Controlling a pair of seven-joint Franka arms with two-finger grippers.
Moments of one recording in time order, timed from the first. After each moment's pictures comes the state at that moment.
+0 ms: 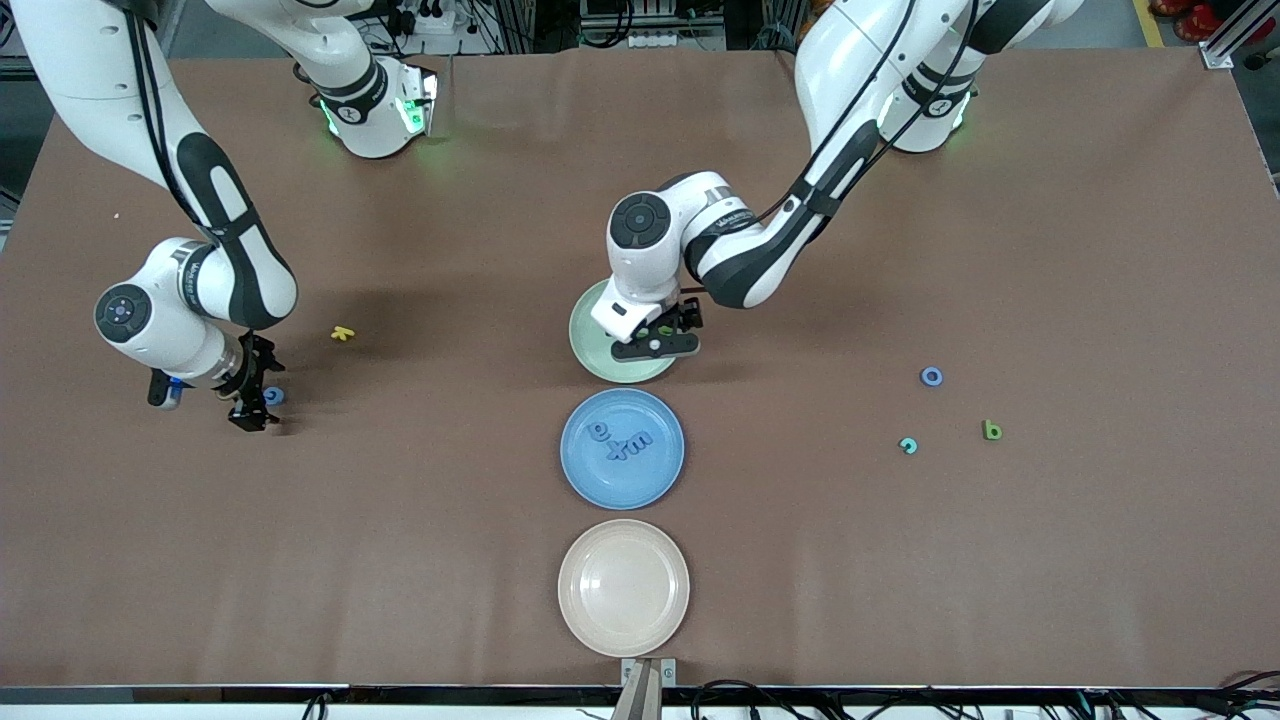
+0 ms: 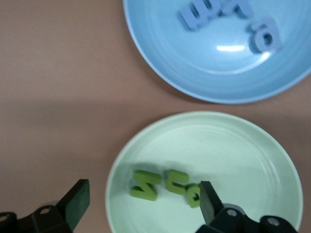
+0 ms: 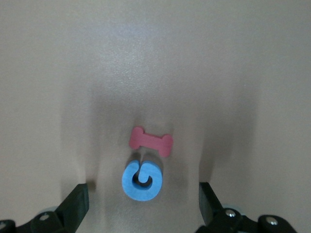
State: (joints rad) left arm -0.58 0.71 -0.32 -1.57 0.30 2.20 -1.09; right arm 0.05 0.48 -0.22 -2.18 0.12 2.66 1.25
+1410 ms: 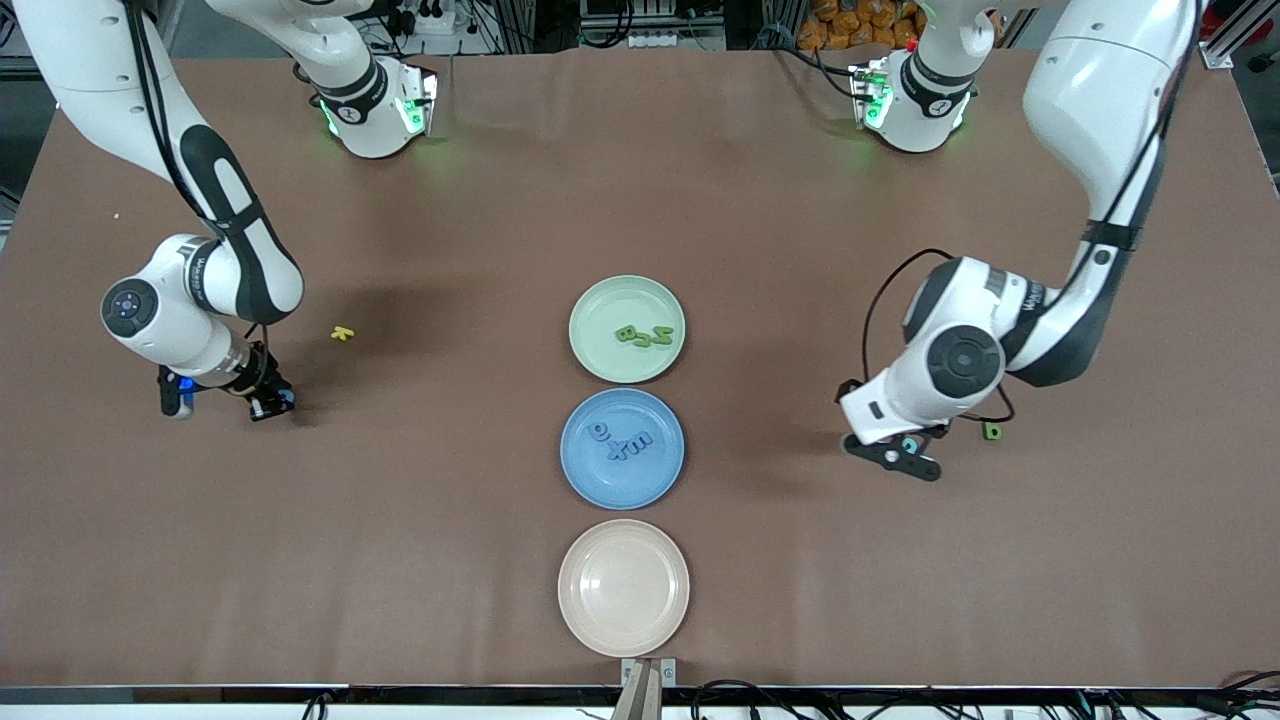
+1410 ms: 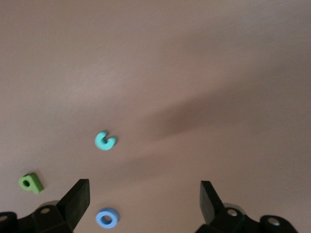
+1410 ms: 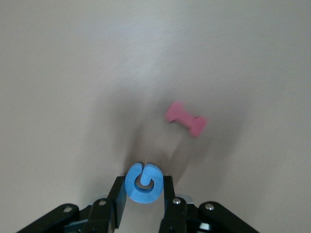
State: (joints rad) left arm 0.01 0.58 -0.37 -1.67 0.31 2.08 -0.11; right arm 0.04 0.45 -0.18 -2.19 0.13 2.66 1.01
